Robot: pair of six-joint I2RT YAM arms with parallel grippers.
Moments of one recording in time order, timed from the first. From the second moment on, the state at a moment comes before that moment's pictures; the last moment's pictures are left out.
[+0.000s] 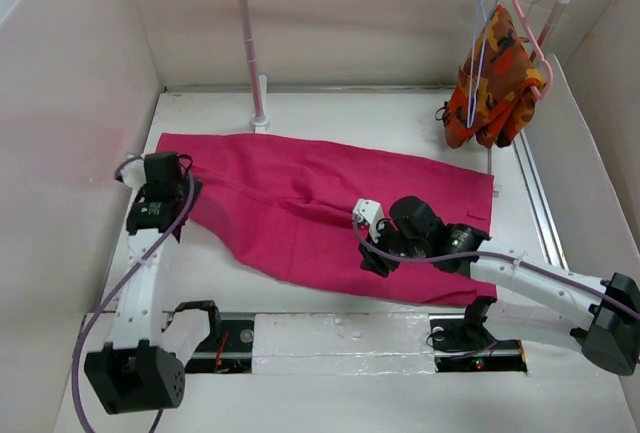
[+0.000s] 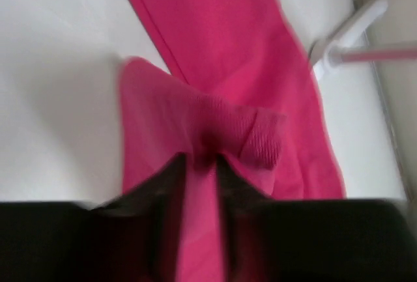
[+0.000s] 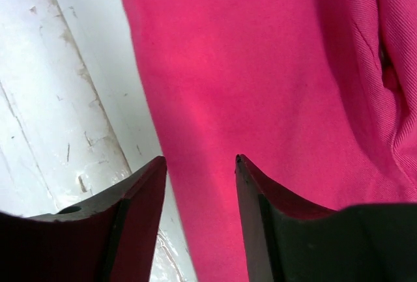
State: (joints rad) left arm 0.06 0.97 0.96 -0.72 -0.33 -0.97; right arm 0.90 1.05 0.71 -0.39 -0.28 -0.07
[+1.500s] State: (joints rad) left arm 0.26 0.96 0.60 -0.45 -0.13 -0.86; right arm -0.48 1.54 0.79 -0.26 -0.32 0.09
